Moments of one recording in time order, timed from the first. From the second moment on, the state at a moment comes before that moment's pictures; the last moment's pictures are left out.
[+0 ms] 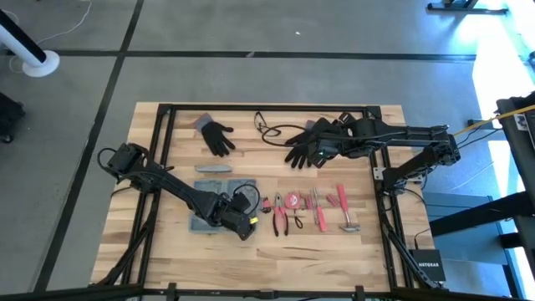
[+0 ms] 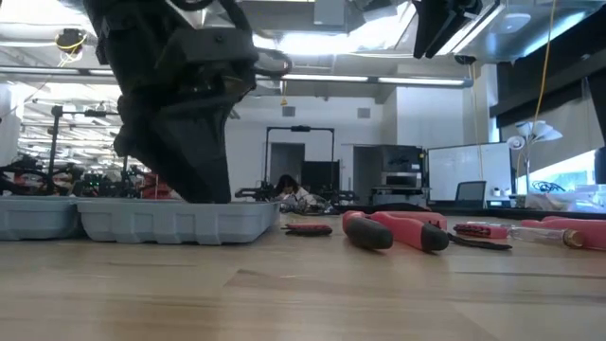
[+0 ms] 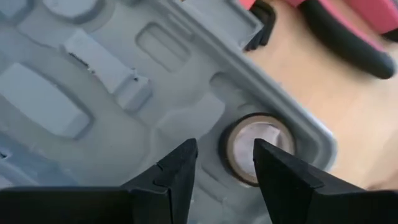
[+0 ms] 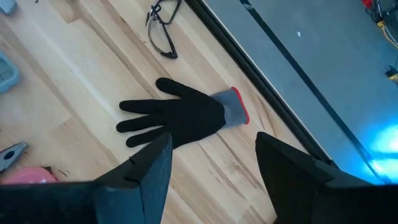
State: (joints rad) left arm -0.42 1.81 1.08 -0.45 -0.33 -1.10; right arm 0.03 1.46 1.56 -1.37 0.60 0.57
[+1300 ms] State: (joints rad) left arm -0.42 1.69 1.08 -0.64 -0.44 -0.99; right arm 0.03 1.46 1.55 -1.23 0.47 0.46
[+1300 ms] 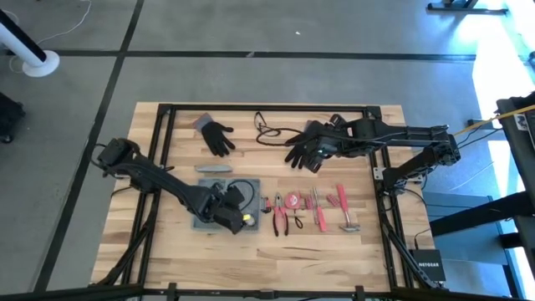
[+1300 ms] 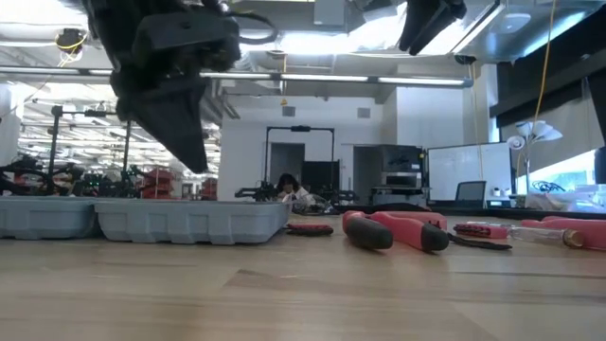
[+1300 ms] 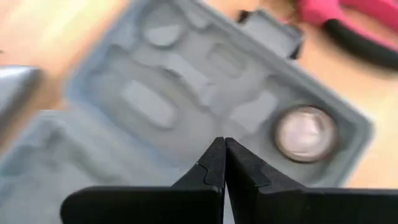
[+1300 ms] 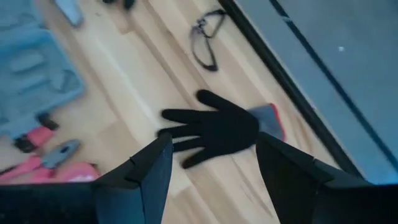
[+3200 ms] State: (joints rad) left arm -0.40 1.78 1.07 -0.45 -0.32 -0.91; right arm 0.03 1.47 1.26 -0.84 0.04 0.57
